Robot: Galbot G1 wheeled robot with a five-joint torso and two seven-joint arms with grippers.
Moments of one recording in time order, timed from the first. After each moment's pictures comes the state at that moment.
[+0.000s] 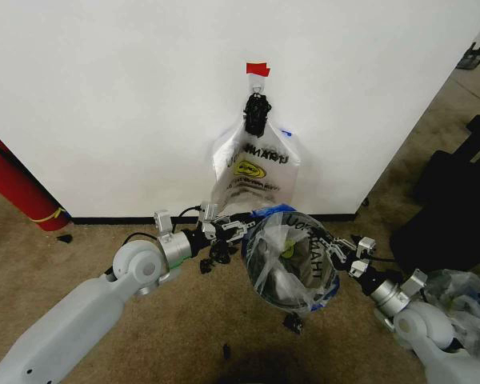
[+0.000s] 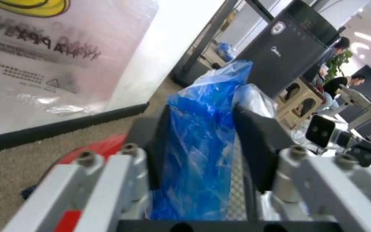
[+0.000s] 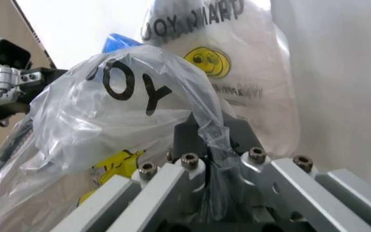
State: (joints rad) left arm 0.77 -0.83 0.06 -1.88 -1.26 0.33 0.25; right arm -1.33 0.98 0.51 1.78 0.86 0.08 -0.59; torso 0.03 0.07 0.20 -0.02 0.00
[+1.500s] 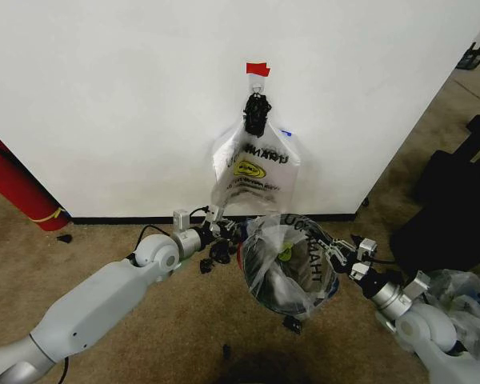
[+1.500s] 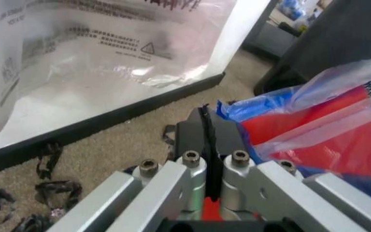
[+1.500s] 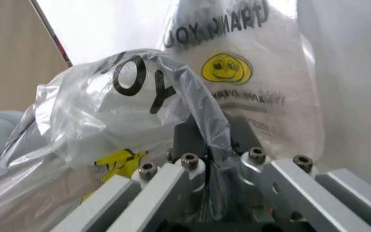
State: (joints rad) left arm 0.57 -0.89 0.29 -1.58 -1.05 0.23 0.19; right arm -1.36 0.97 0.52 1.81 0.89 0.09 -0.63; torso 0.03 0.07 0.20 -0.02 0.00
